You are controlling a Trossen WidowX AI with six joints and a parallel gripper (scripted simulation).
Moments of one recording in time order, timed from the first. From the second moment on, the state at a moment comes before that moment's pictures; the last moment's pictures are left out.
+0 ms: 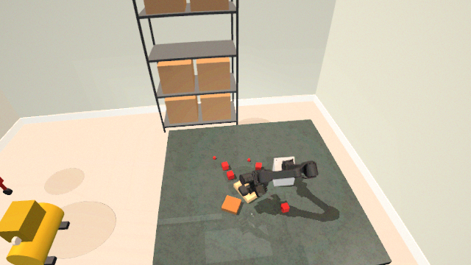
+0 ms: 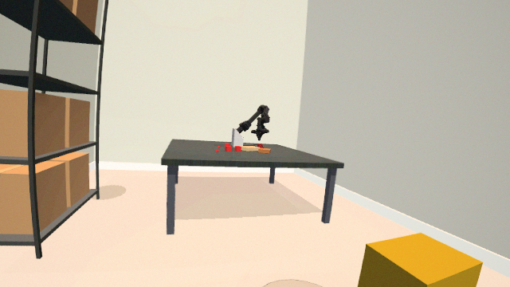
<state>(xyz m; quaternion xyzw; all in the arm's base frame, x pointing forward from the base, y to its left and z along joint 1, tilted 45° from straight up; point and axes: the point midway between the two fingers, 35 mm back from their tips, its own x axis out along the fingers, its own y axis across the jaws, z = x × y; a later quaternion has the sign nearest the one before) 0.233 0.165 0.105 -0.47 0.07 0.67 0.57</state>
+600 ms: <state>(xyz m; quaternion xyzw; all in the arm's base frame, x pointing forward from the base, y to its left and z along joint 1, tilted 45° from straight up) 0.192 0.214 0.063 -0.44 0.04 0.74 0.51</state>
